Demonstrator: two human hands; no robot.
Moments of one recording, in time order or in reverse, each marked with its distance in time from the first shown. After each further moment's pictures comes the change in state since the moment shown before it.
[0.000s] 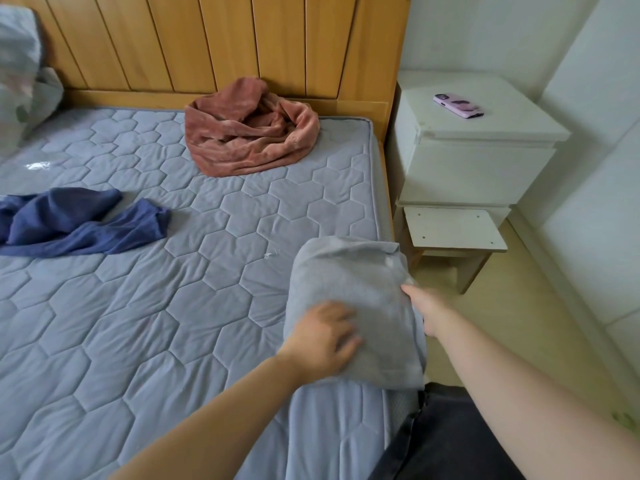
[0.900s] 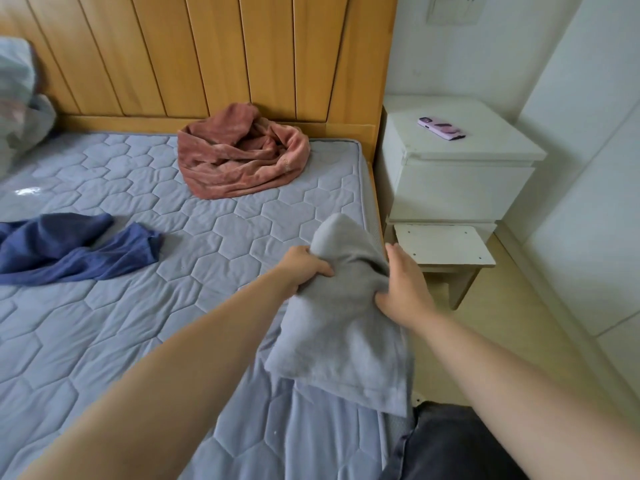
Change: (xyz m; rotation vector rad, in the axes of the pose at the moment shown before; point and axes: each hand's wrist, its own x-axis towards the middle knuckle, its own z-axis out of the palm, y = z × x) left_hand 0.115 -0.030 -0.091 -0.833 -0.052 -0.993; right_hand -0.039 -0.043 0.007 -0.907 0.199 -0.944
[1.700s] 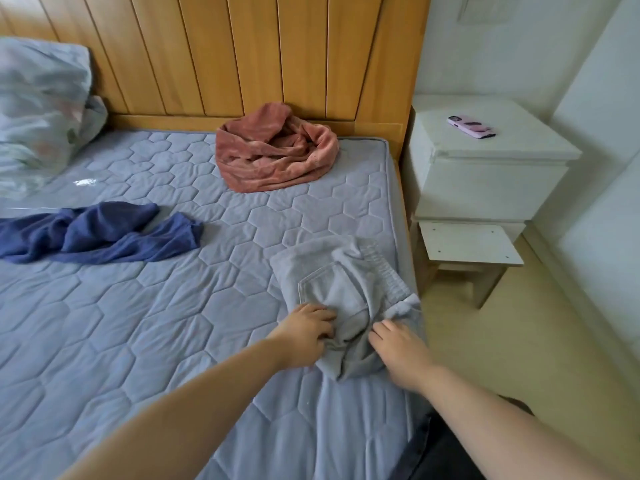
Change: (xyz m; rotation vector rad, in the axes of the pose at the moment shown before) left_hand -0.049 -0.135 -0.023 1.033 -0.168 0.628; right_hand -0.082 -0.012 0.071 -0.508 -0.178 -0.608
